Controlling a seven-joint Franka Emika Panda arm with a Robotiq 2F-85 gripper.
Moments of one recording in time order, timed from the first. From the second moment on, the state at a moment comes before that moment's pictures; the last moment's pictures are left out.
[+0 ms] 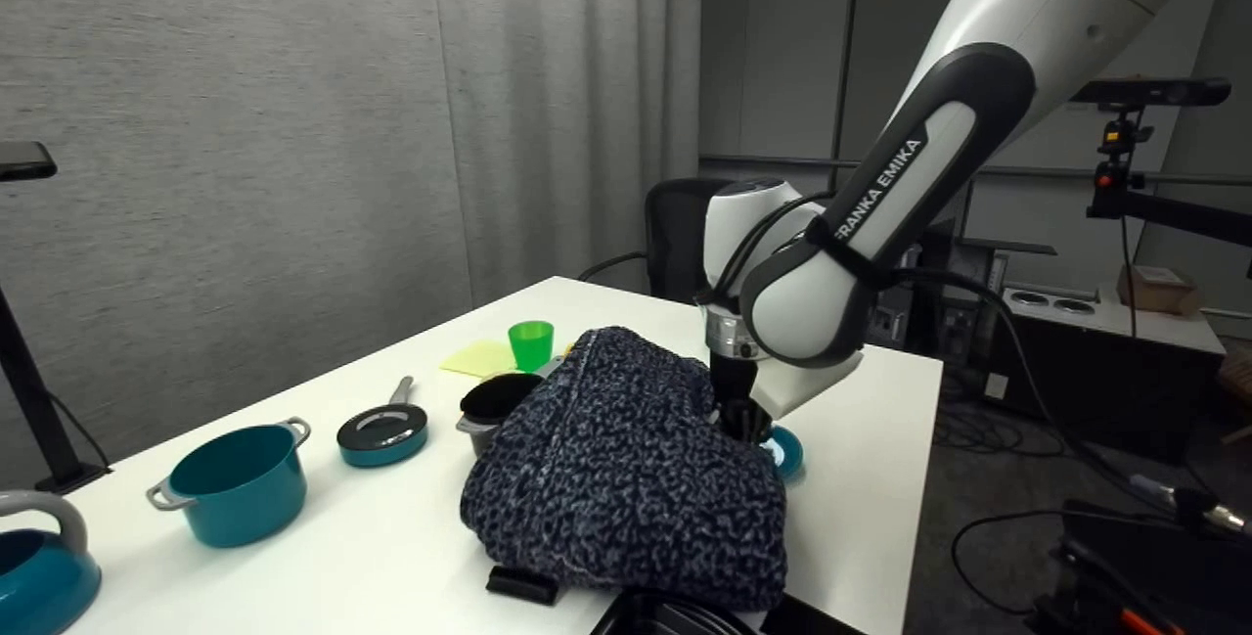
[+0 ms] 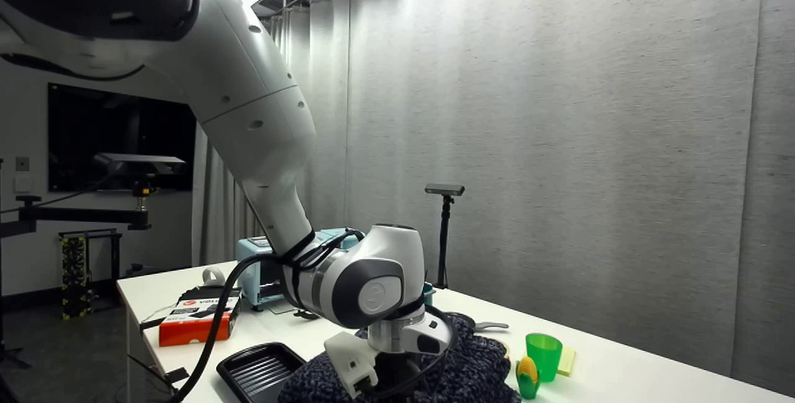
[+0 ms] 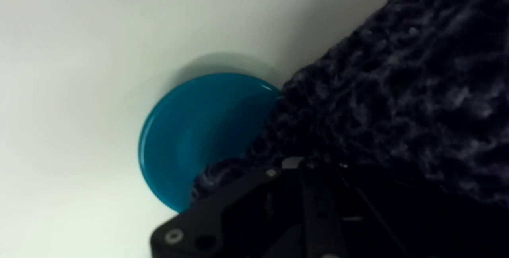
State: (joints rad) arm -0.02 0.40 -0.09 -2.21 -0.08 2.63 0.34
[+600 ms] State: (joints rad) arm 0.01 0.51 -0.01 -2.06 0.00 2.64 0.30
